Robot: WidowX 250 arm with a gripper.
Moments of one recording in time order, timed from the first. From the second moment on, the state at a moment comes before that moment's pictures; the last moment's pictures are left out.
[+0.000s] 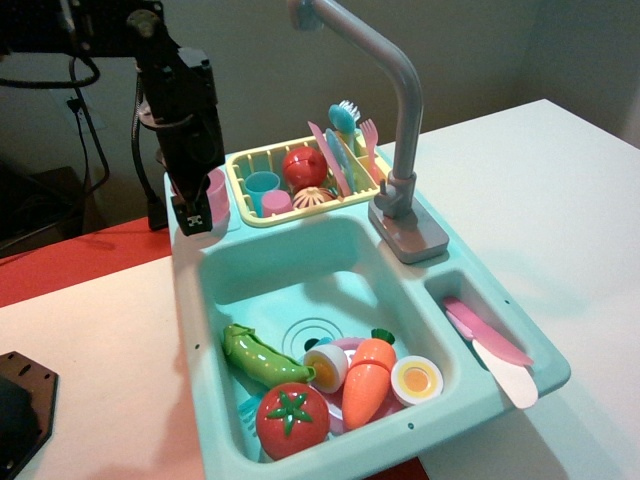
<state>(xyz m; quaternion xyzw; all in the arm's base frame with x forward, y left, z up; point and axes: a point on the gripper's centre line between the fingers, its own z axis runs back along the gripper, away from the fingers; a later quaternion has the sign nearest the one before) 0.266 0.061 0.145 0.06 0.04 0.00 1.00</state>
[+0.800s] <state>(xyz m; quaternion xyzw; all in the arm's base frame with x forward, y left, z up) 0.264 0.063 0.146 0.07 0.03 0.02 1.00</state>
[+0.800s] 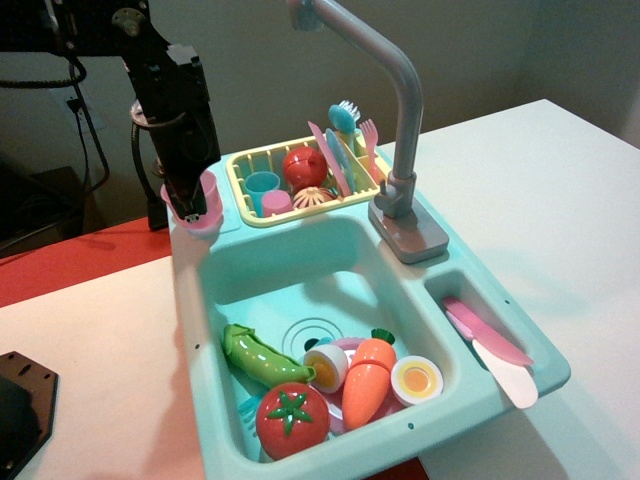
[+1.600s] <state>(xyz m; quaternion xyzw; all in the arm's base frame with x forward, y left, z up) 0.324 0.010 0.179 0.07 -0.05 -0.05 1.00</state>
